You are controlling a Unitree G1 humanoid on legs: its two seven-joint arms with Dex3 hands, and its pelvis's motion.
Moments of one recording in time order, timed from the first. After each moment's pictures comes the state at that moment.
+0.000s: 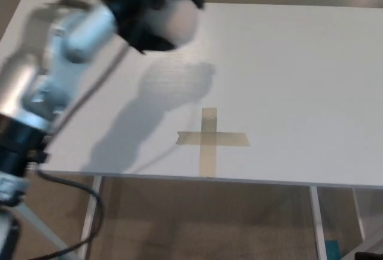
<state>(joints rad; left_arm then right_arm) -0.91 0.58 -0.27 0.29 0.60 -0.09 -0.33 -0.31 -0.29 -0.18 1.30 -0.05 -0.08 -0.08</state>
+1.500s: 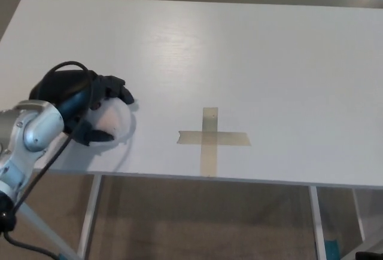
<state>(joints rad) -0.65 0.58 -0.30 0.60 0.61 -0.23 -0.18 -0.31 -0.29 -0.18 1.31 -0.05 -0.08 -0.08</state>
